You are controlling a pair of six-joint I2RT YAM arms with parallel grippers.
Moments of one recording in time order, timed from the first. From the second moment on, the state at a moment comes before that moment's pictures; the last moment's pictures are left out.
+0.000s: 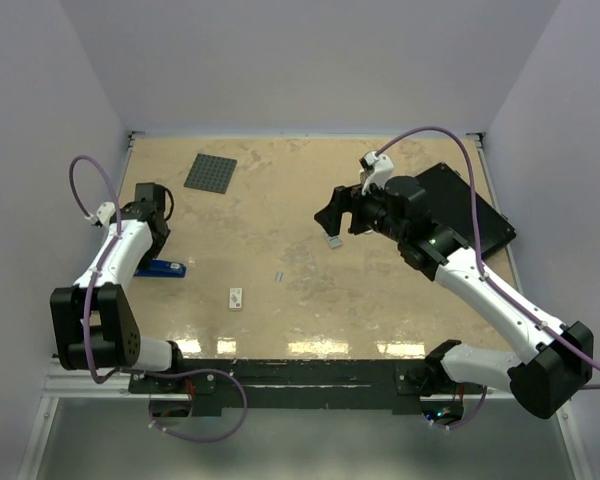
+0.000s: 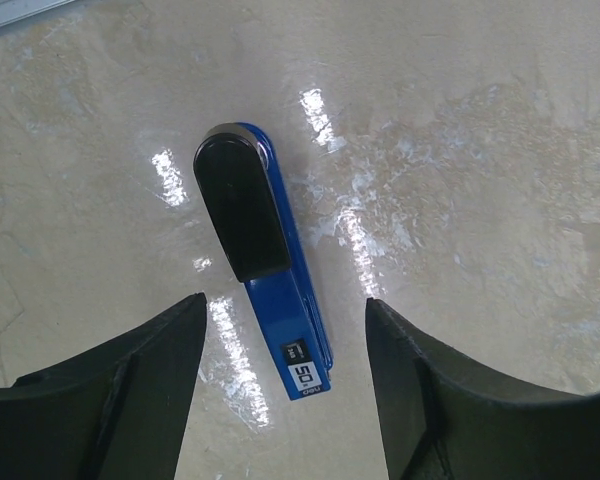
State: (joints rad) left arm 0.08 1.39 0.98 -0.79 -0.59 -1.08; right arm 0.59 1.17 1.02 -0.20 -0.12 0.38
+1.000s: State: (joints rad) left arm 0.12 1.51 0.90 -0.73 -0.62 -1.14; right arm 0.59 1.19 1.05 -0.19 -0.18 0.34
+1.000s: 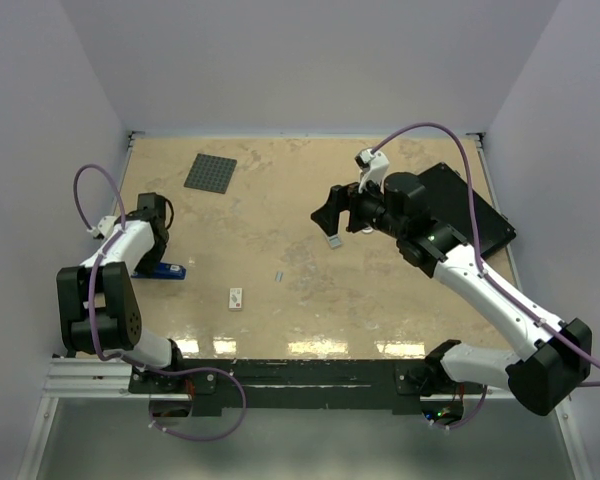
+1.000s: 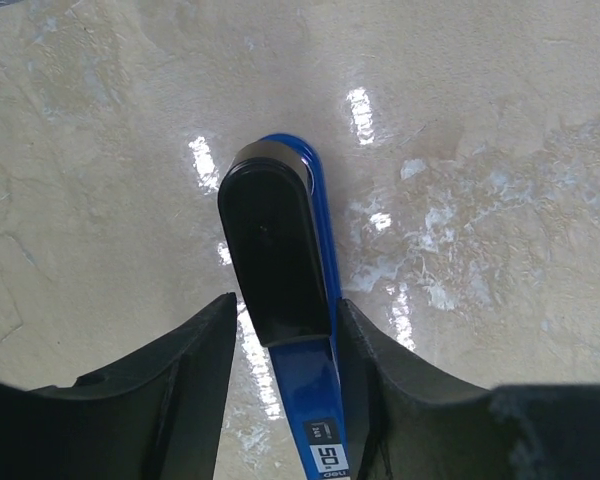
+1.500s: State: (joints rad) left arm 0.12 1.46 0.89 -0.68 -0.57 -1.00; right arm 0.59 1.19 1.05 -0.18 -0.20 0.37
